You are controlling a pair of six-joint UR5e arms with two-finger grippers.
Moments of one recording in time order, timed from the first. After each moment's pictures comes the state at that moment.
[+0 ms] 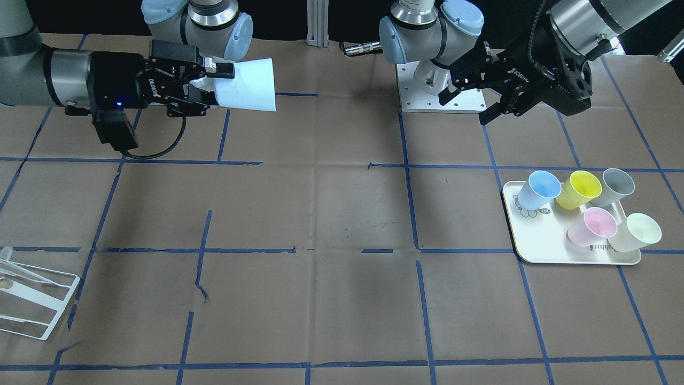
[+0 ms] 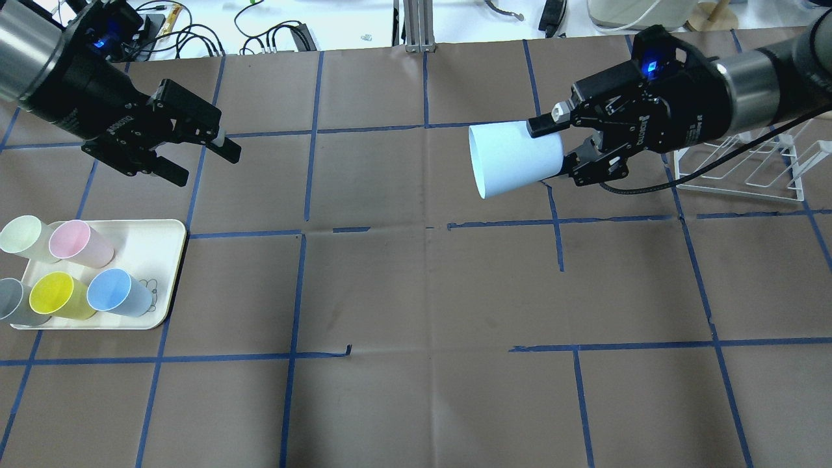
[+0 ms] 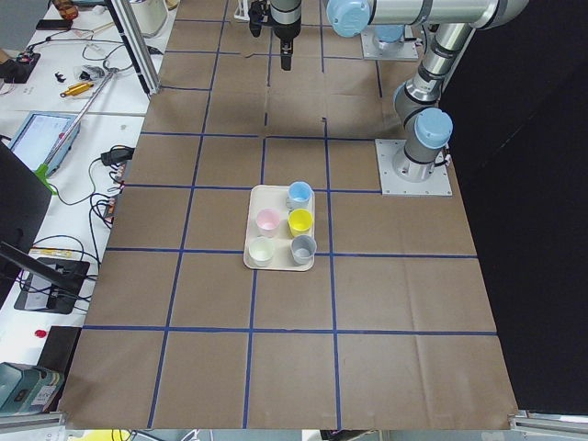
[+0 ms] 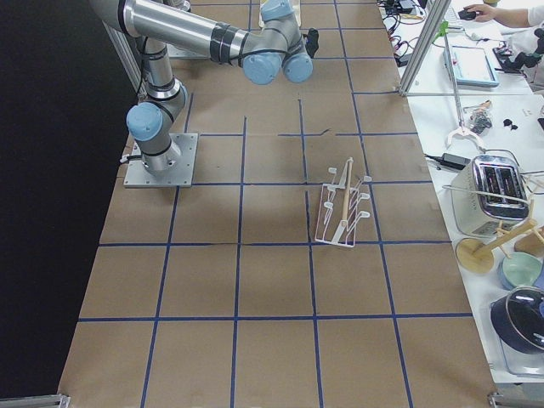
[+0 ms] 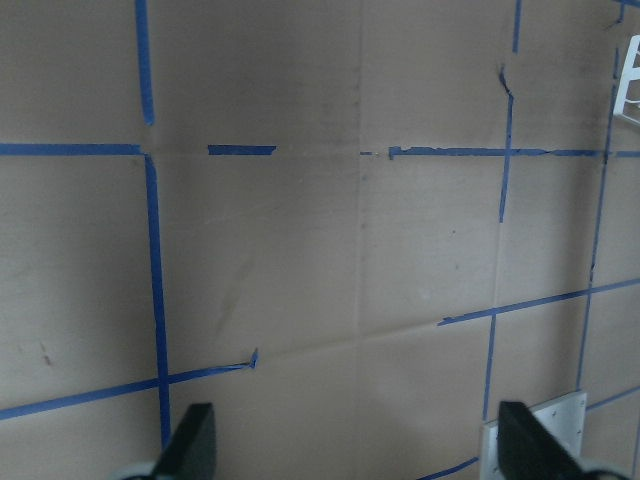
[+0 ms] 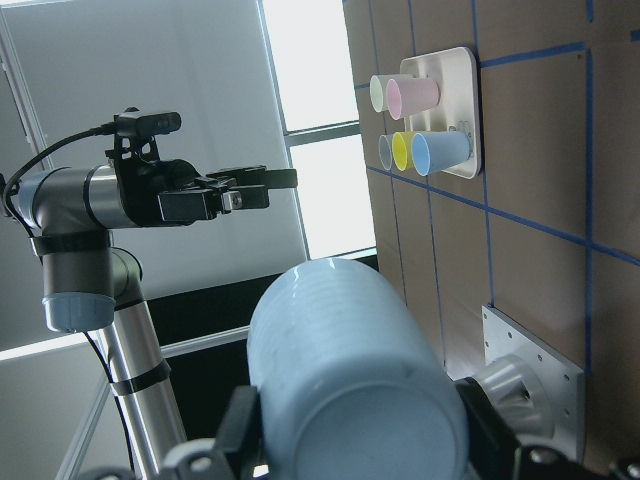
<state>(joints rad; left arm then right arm) -1.31 -1.49 -1.60 -1.83 1.06 0.31 1.29 -1.48 1.66 -0.53 -0.44 -1.09</state>
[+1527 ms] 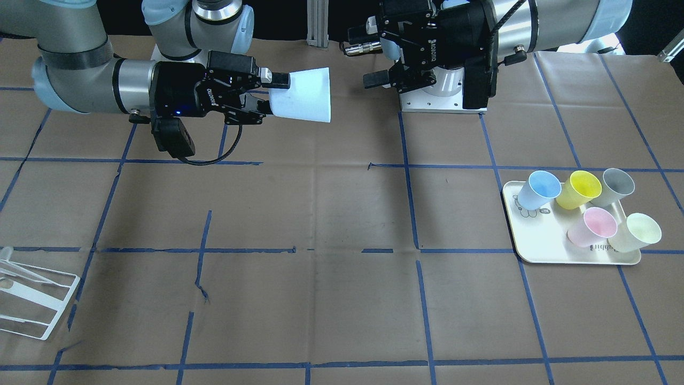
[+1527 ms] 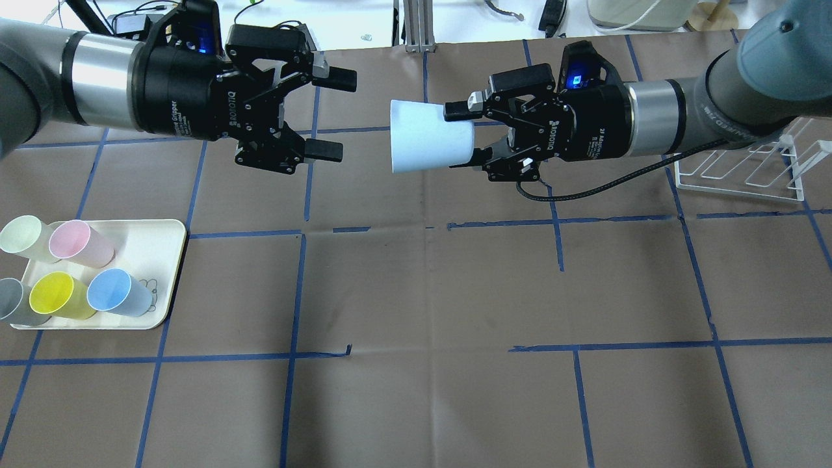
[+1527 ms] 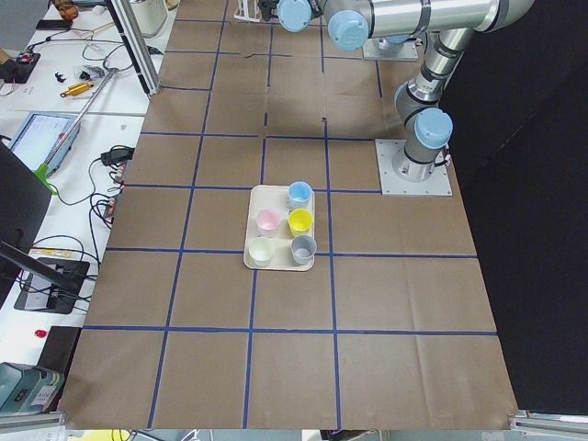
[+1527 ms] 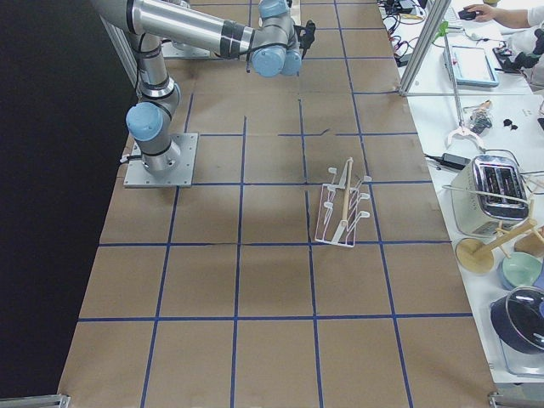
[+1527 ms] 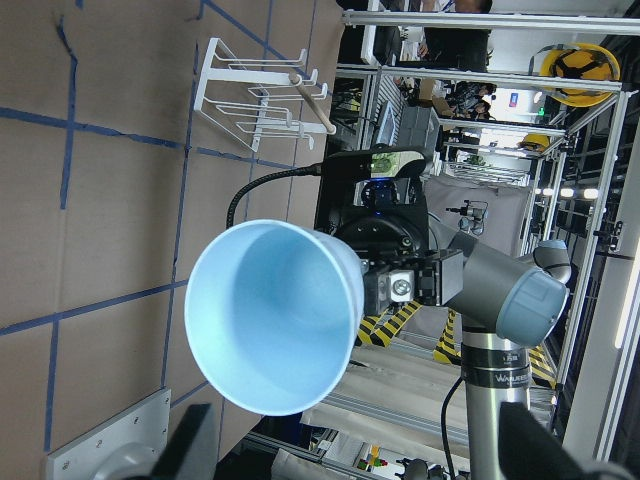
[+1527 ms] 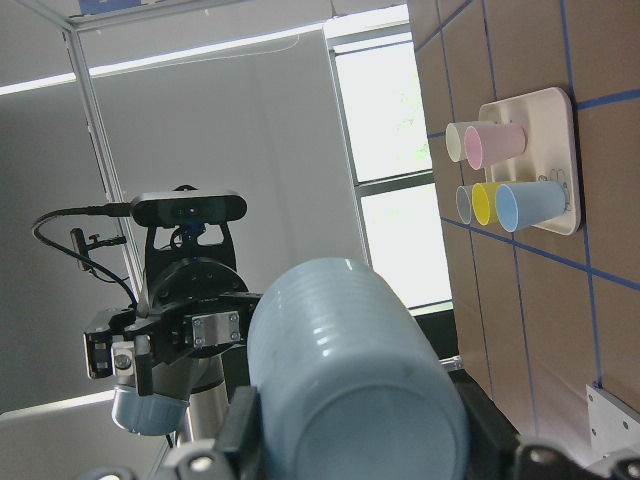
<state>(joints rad) -1.42 -1.47 -1.73 -1.95 0.35 0.32 1.43 -1.47 1.69 -0.54 -0.16 -1.08</state>
